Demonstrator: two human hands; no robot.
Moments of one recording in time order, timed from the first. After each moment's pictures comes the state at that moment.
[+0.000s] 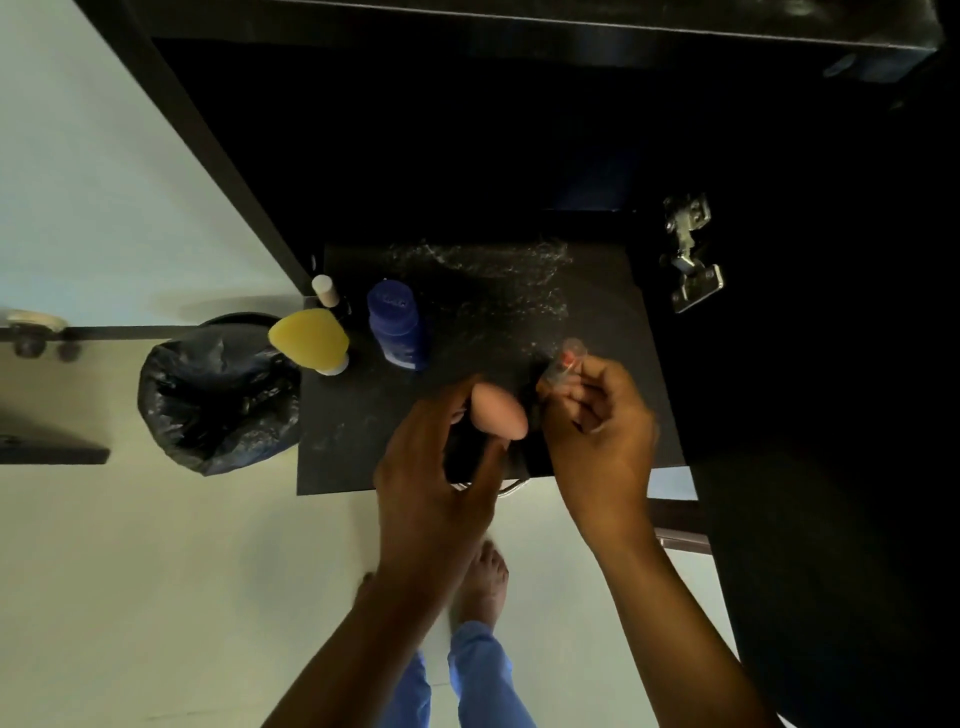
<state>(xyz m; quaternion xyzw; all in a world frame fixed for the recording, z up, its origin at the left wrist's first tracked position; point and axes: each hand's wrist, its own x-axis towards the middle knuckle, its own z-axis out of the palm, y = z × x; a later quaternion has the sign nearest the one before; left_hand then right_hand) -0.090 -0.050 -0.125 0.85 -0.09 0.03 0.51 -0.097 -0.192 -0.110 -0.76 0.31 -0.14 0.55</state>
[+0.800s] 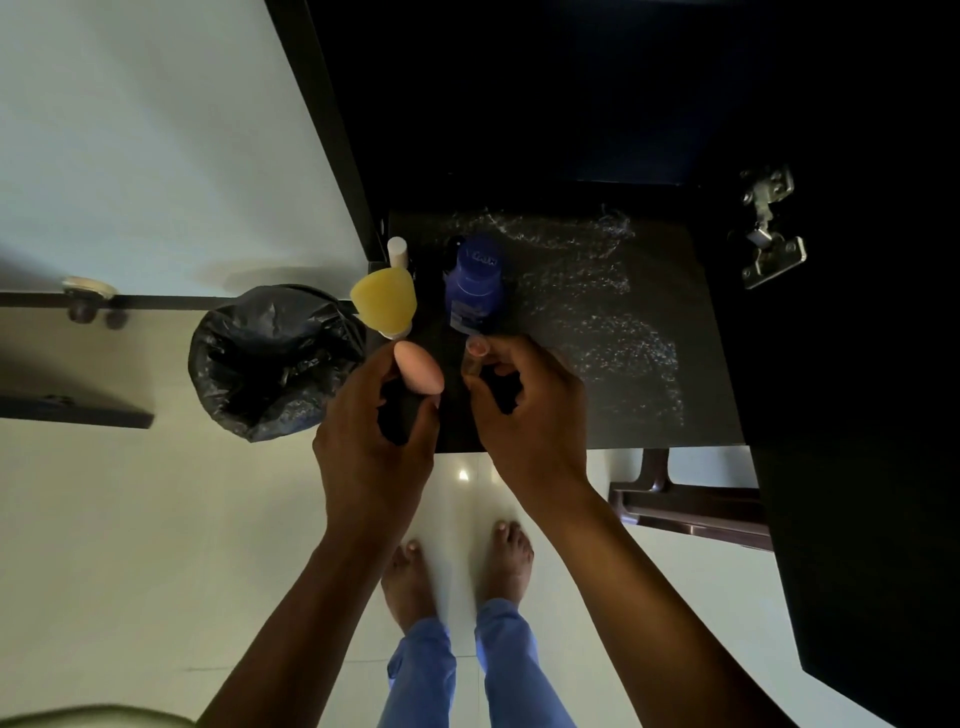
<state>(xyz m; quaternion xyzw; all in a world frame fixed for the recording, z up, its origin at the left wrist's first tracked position) -0.068 0.034 -0.141 0.89 0.04 0.01 0.46 -0.074 -0.112 -0.140 -0.87 0.15 -0.11 0.46</state>
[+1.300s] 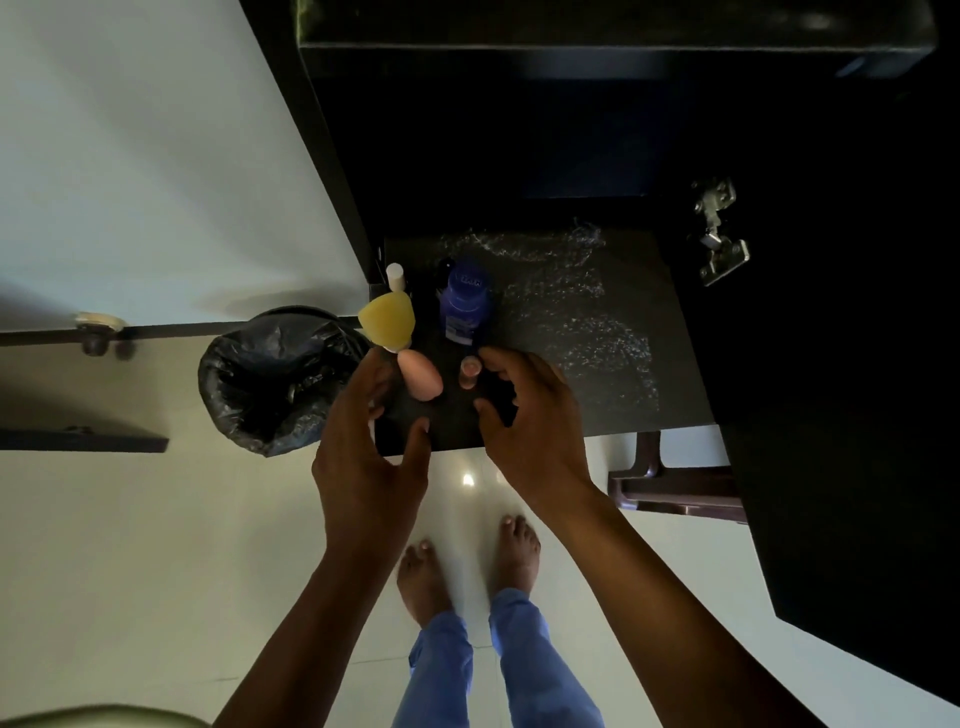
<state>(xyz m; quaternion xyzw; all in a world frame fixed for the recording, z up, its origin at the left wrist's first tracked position) -0.082 0.049 -0.104 0.89 -0.01 0.02 0.45 -0.089 -0.116 -0.118 -0.90 0.16 -0.01 0.40</state>
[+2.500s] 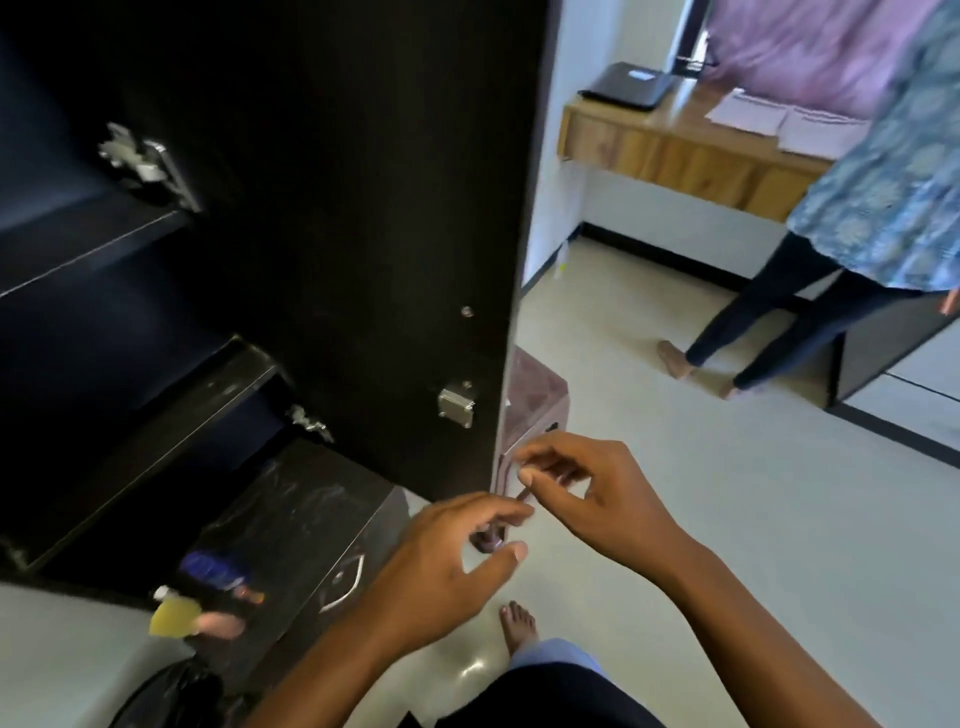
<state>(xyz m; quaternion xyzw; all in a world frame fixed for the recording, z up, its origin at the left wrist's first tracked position) -0.258 -0.100 0.216 0.64 -0.61 -0.38 0.28 -0.446 -0.216 0.227 -0.81 0.37 -0.25 0.38</state>
